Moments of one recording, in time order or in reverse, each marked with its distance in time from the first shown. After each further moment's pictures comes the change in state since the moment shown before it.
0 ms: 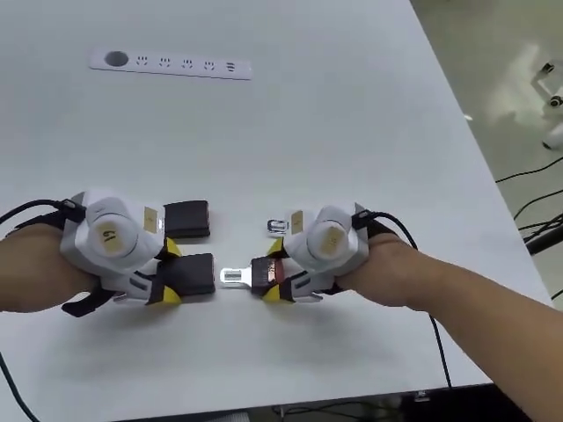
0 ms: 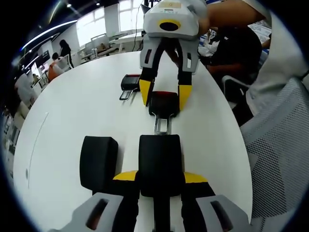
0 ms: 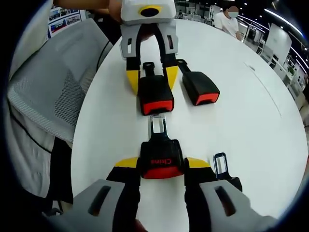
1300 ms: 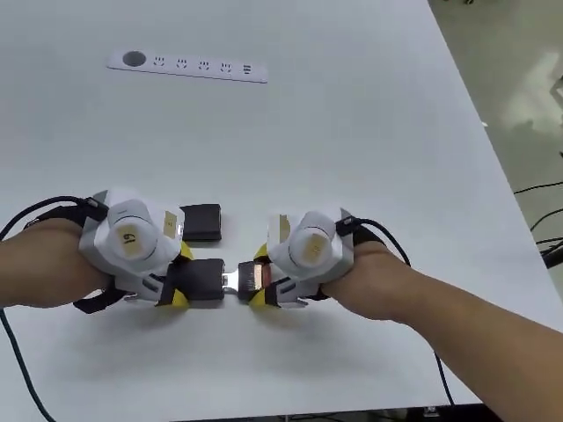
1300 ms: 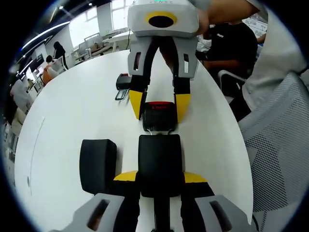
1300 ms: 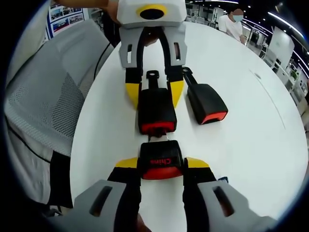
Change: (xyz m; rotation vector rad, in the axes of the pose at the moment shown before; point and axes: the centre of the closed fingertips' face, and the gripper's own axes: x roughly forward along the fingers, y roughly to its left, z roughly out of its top) left arm 0.000 0.002 -0.002 0.046 0.037 -0.025; right arm 0.018 0.002 0.030 -0.028 -0.018 0.016
